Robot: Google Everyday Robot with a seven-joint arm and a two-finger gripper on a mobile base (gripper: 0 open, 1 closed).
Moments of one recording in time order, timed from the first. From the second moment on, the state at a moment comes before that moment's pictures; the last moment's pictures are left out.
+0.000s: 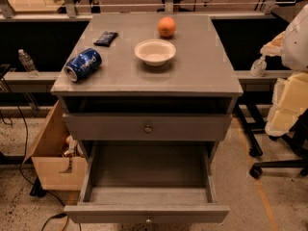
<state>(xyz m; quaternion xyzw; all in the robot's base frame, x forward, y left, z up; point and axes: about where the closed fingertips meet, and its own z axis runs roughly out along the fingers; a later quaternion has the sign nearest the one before) 0.438 -0.217 0.976 -0.60 0.78 -0.03 0.16</state>
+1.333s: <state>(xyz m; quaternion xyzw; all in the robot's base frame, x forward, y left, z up) 0.513 -0.029 1.044 -0.82 0.52 -0.16 0.16</state>
